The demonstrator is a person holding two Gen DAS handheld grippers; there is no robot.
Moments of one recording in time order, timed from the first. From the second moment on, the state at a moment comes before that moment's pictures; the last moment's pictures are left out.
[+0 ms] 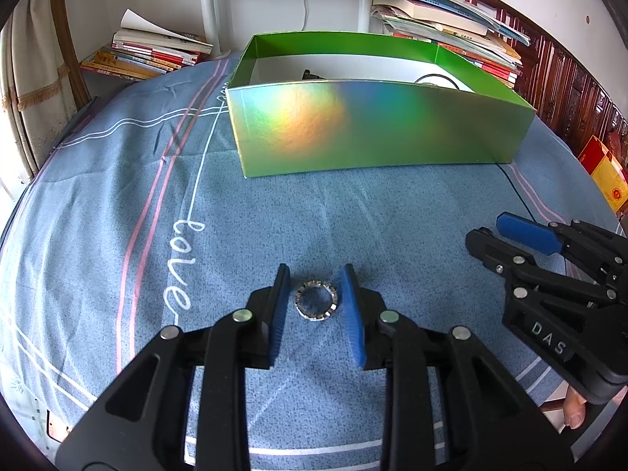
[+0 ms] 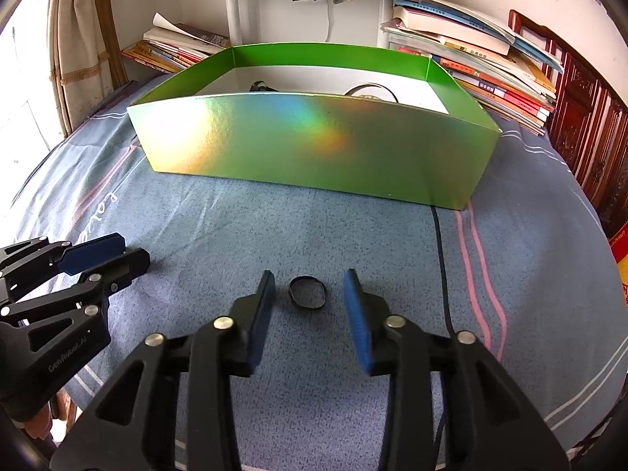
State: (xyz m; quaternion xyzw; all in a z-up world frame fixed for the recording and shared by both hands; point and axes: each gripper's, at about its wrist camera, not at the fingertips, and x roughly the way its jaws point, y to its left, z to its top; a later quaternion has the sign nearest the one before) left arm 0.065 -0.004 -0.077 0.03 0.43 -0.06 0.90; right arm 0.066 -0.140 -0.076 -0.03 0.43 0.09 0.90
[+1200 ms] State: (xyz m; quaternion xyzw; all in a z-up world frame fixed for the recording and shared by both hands) left arm 0.079 0.013 0.030 0.02 0.34 -0.06 0.94; right arm 0.075 -0.170 0.039 -0.01 0.31 0.10 0.94
